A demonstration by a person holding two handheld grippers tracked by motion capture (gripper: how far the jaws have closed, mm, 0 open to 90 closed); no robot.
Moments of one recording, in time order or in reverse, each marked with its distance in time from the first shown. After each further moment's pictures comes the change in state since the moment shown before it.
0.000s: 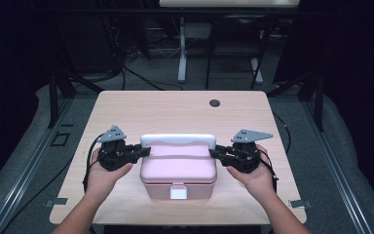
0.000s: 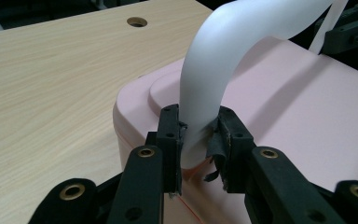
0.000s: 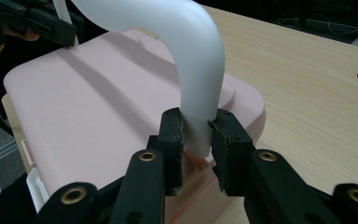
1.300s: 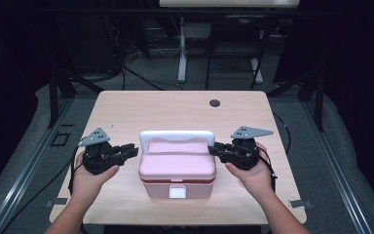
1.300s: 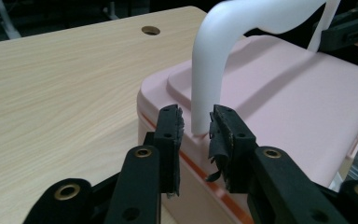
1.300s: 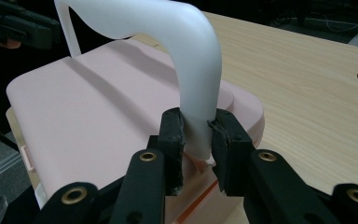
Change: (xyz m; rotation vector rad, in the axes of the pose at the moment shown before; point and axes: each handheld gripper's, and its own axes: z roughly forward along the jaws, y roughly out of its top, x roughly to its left) left arm 0.009 -0.012 -0.034 -0.046 0.035 -0.013; right arm 0.000 0.008 0.001 -0.013 -0.003 0.037
